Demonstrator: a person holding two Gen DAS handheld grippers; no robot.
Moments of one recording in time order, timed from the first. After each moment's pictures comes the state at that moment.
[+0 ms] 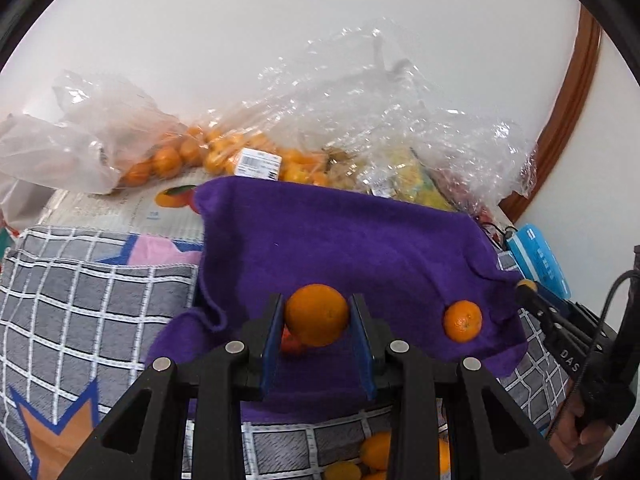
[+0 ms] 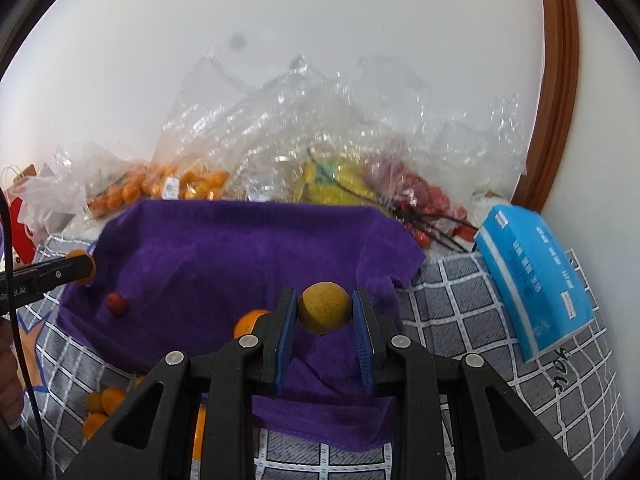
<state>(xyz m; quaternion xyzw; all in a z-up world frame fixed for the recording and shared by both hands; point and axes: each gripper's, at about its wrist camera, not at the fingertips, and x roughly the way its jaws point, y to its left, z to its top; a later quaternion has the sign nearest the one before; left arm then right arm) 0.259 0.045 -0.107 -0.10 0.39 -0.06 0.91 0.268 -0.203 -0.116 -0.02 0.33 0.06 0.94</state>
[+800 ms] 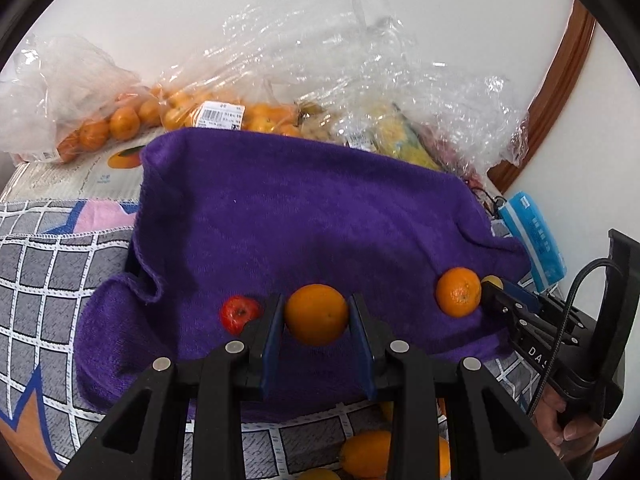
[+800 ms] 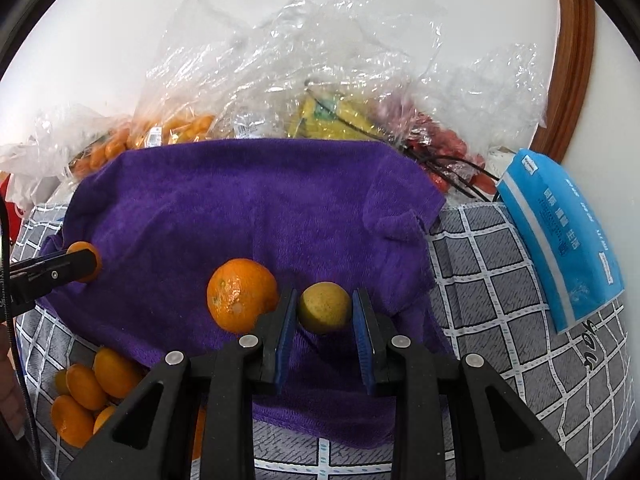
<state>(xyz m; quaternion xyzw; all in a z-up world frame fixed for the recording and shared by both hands) 0.273 0.023 -0.146 -0.10 0.43 -0.10 0.89 0.283 -0.201 -0.159 -0.03 0.39 0.06 0.92</state>
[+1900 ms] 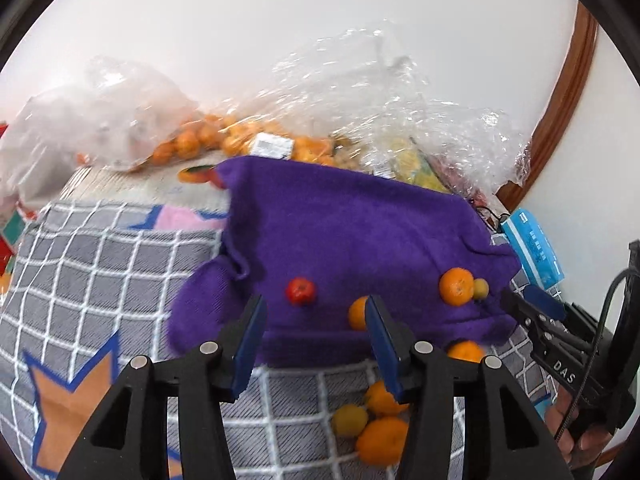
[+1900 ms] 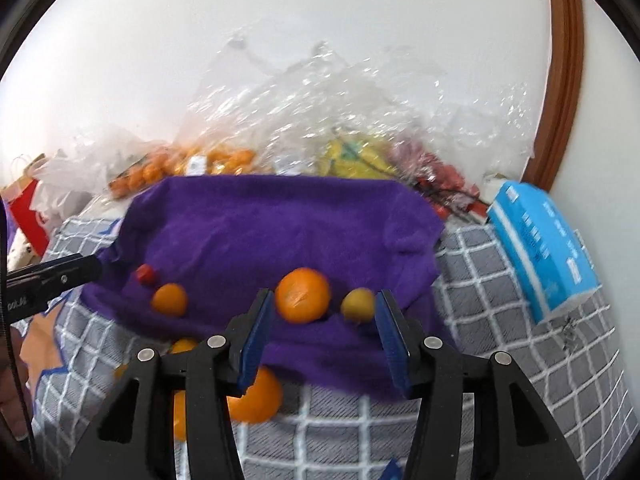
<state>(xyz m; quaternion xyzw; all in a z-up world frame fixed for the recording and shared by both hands) 0.216 0.061 -0.103 -0.11 0.40 -0.05 0.91 0.229 -0.179 -0.116 -0.01 0.36 0.08 0.93</state>
